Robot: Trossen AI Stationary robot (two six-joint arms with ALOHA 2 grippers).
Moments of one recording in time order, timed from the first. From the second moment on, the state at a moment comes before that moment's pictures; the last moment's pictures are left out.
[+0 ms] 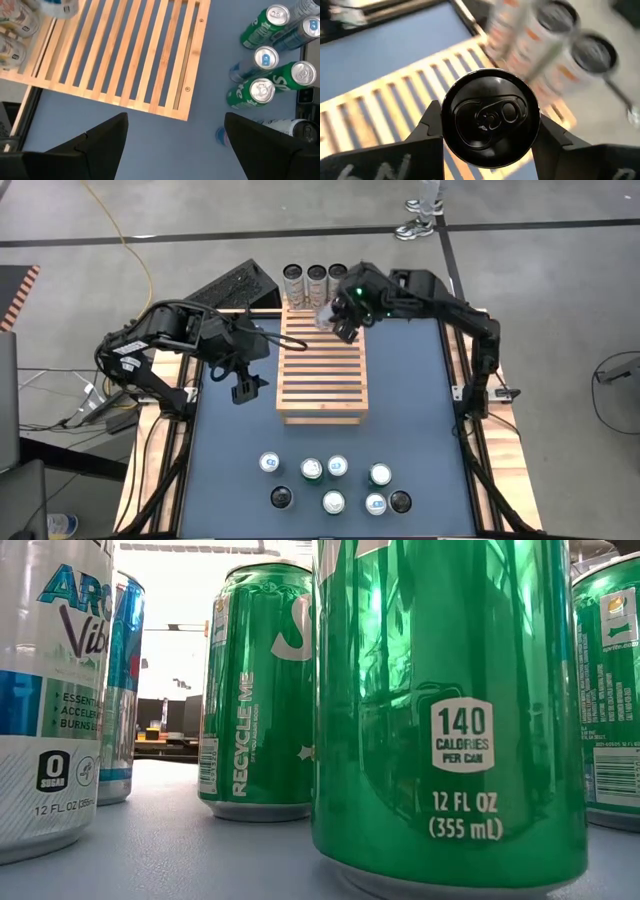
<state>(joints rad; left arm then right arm) -0.05 1.56 2.15 -1.53 -0.14 -0.24 -0.25 1.86 2.36 -1.31 0.31 0.15</state>
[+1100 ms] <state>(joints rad) 0.04 1.56 2.15 -1.45 -0.24 -0.27 -0.42 1.92 2.35 -1.40 0.20 0.04</state>
